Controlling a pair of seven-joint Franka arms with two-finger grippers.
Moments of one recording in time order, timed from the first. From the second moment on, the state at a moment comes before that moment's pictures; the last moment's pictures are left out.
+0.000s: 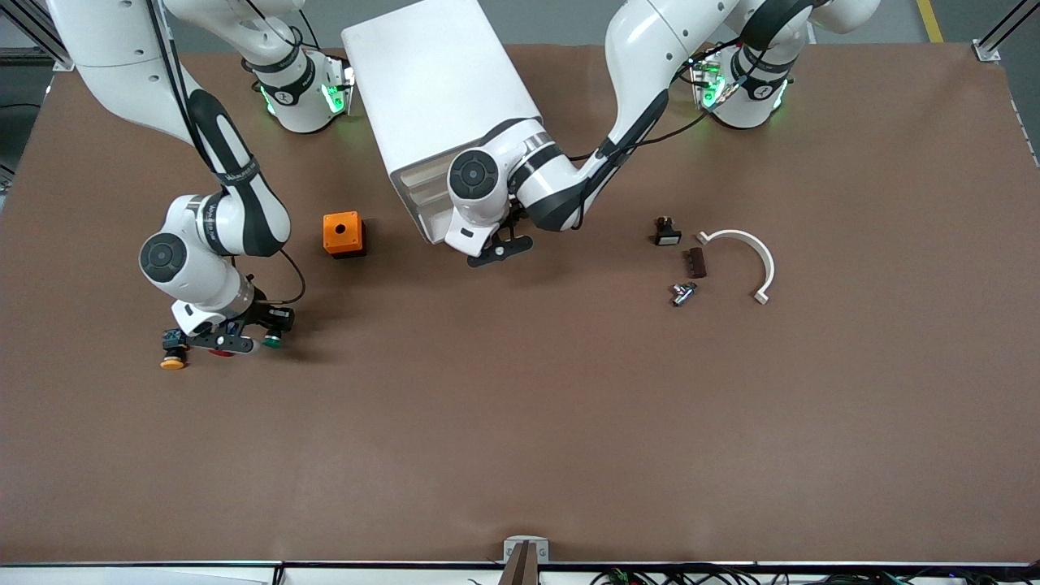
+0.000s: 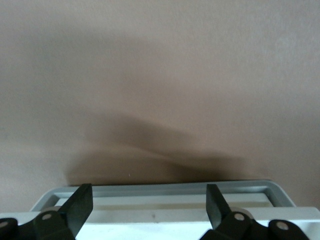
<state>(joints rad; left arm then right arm) -0.78 0.79 -0.26 -1.38 -0.05 2.02 -1.26 0.13 0.43 -0.10 -2.19 0.08 2.62 0.11</state>
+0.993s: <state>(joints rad) -0.82 0.80 -0.26 -1.39 -0.15 2.02 -1.26 0.13 0.48 -0.10 -2.11 0.09 2.55 0.11</state>
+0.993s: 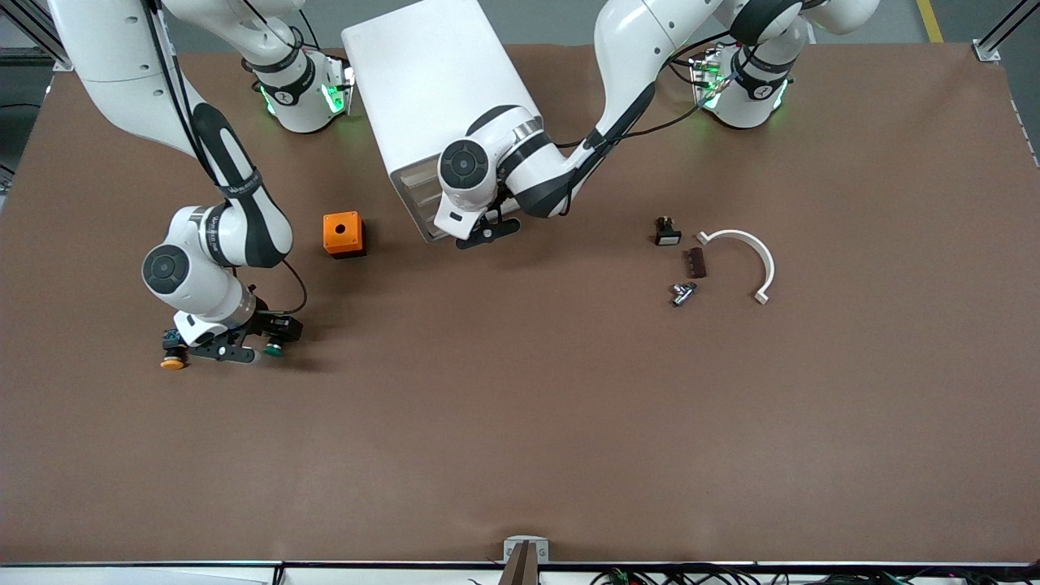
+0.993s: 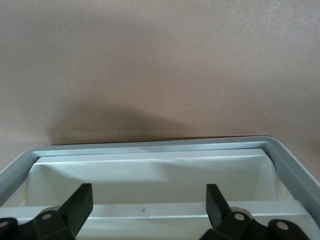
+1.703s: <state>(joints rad) -0.75 0.79 -0.25 -1.37 -0.15 2.04 -1.26 0.13 0.35 -0.10 -1.99 0.09 2.27 0.10</state>
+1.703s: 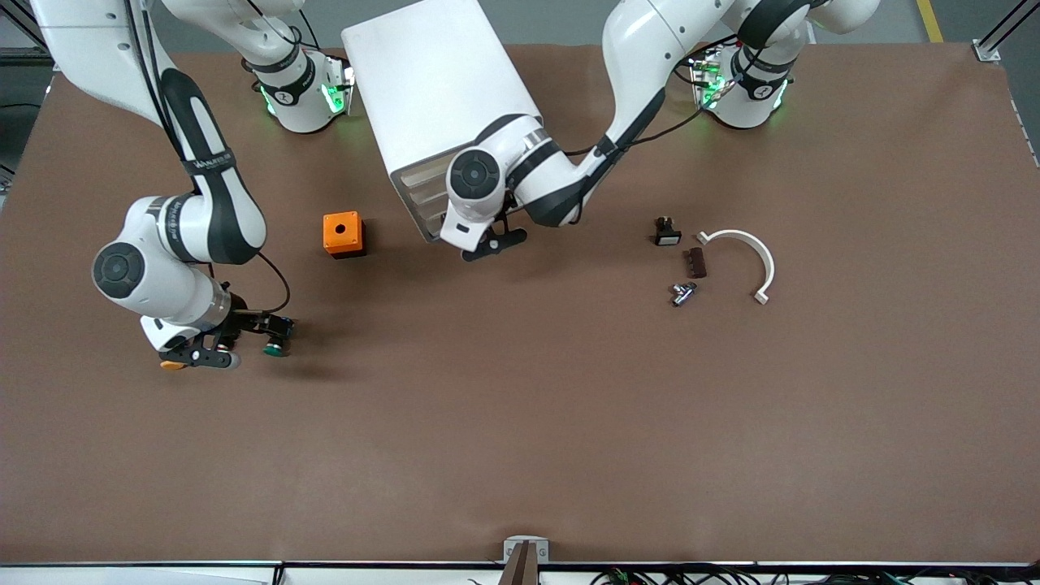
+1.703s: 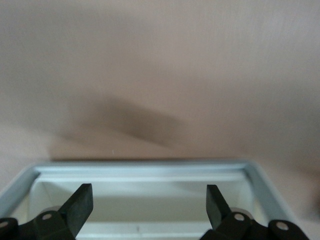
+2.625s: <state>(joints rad) -0.36 0.61 -0.25 -1.35 -0.14 2.04 -1.26 0.02 0.11 -0.10 -1.71 0.08 1.65 -0.04</state>
